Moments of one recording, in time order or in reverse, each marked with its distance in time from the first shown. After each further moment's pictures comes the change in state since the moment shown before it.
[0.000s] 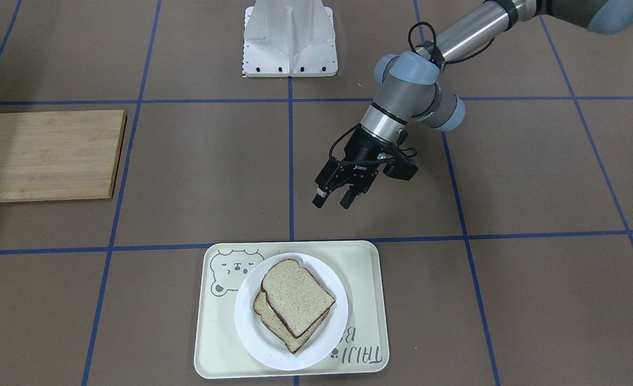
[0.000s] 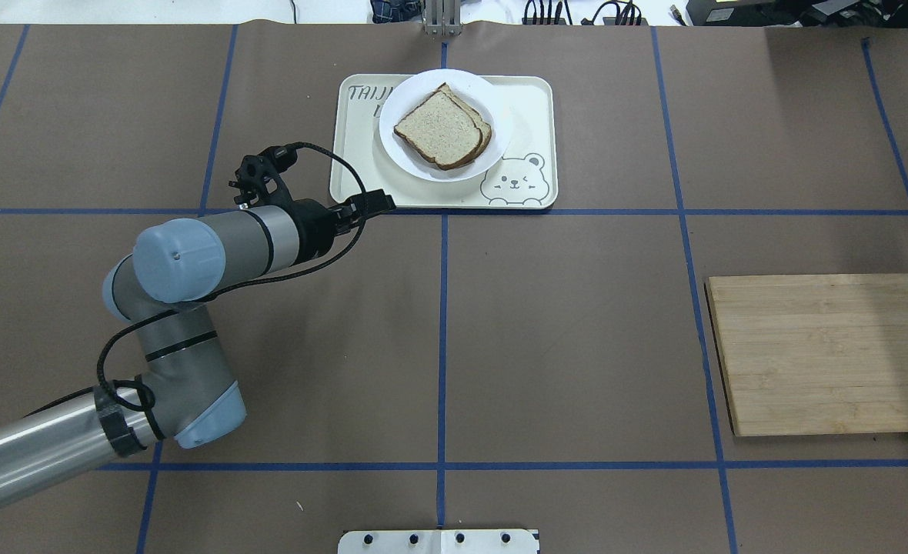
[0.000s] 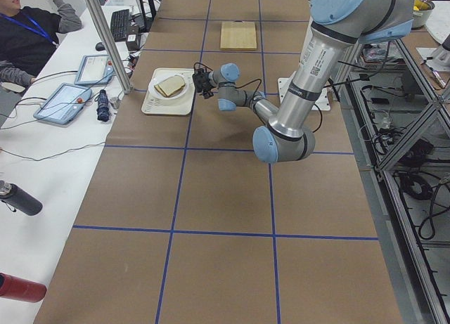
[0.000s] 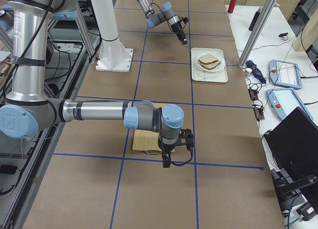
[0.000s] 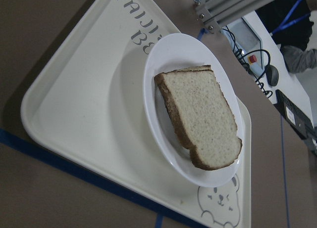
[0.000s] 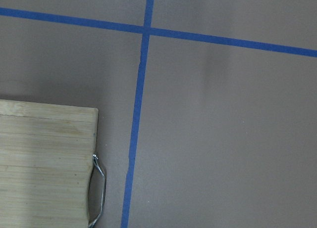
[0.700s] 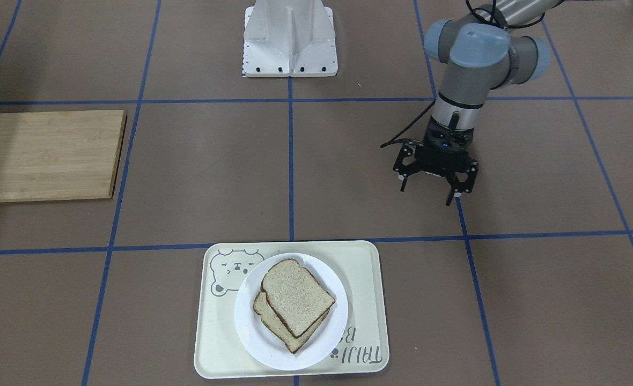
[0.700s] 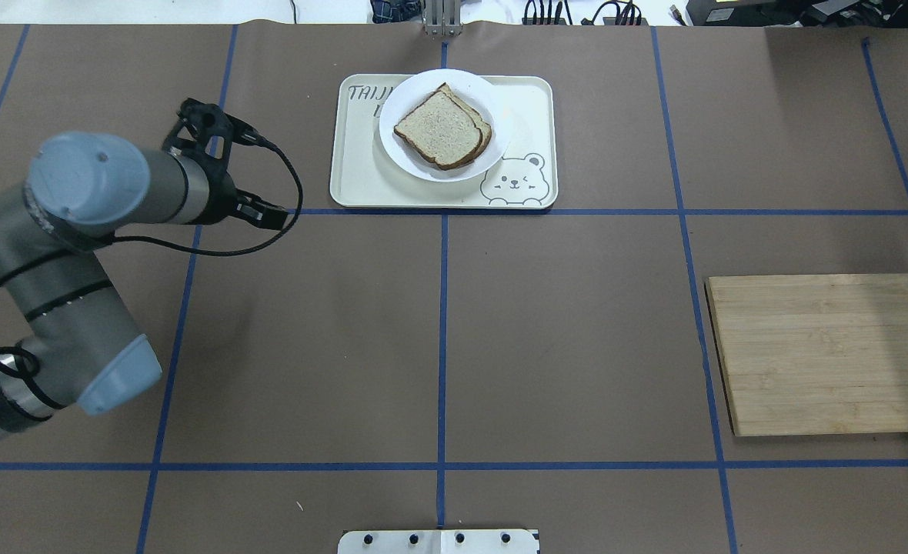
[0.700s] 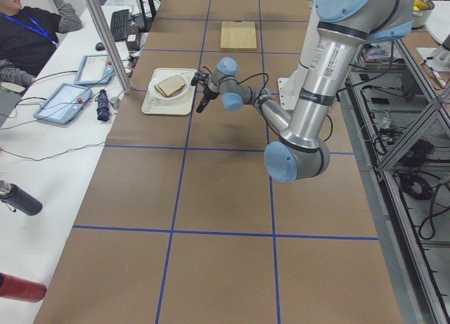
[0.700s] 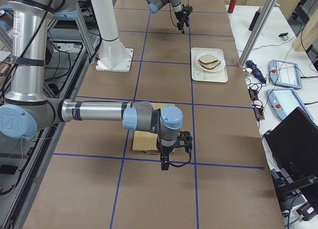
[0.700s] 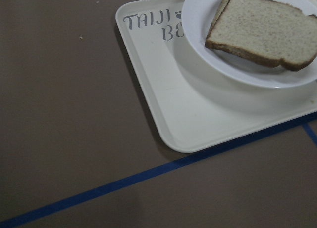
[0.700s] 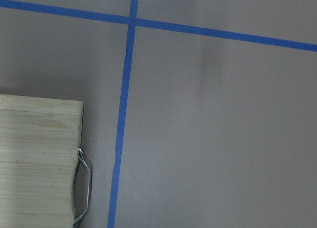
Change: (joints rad) left arm -0.216 0.122 -0.276 0.660 -0.180 0.931; right arm 0.000 -0.009 -0.001 0.000 -0.035 -0.002
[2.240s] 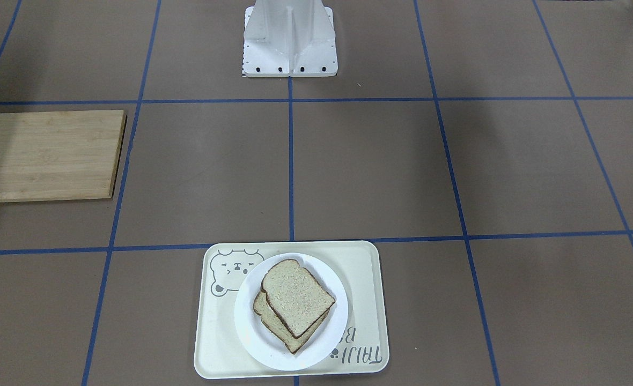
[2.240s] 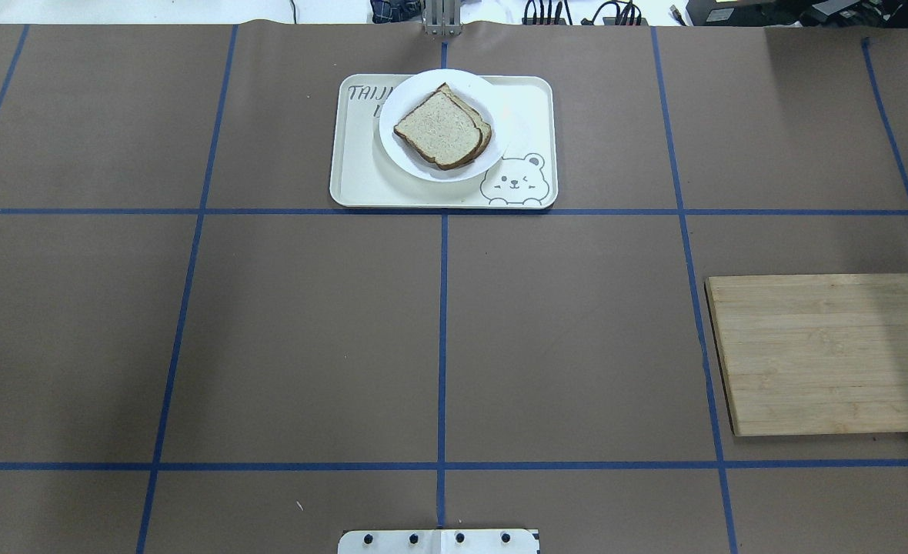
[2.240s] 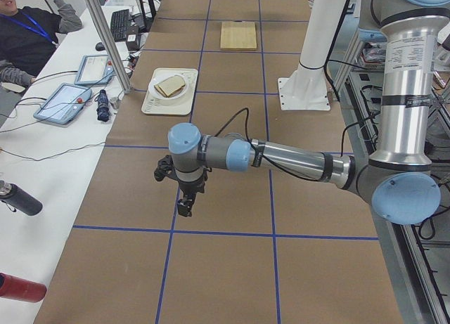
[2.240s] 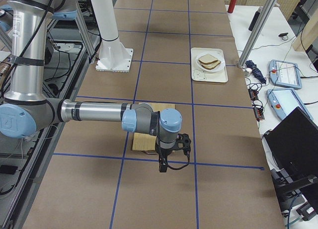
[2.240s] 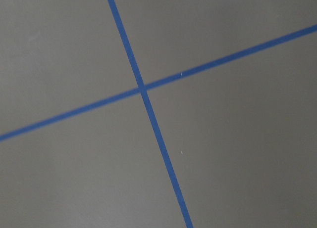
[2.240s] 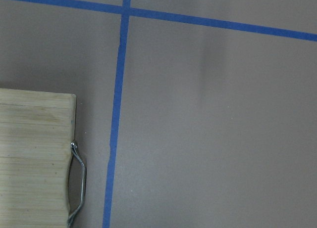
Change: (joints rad) left arm -0.754 0.440 0.039 0.368 -0.612 0.767; right arm 0.000 -0.005 -0.016 -0.002 -0.001 -0.006
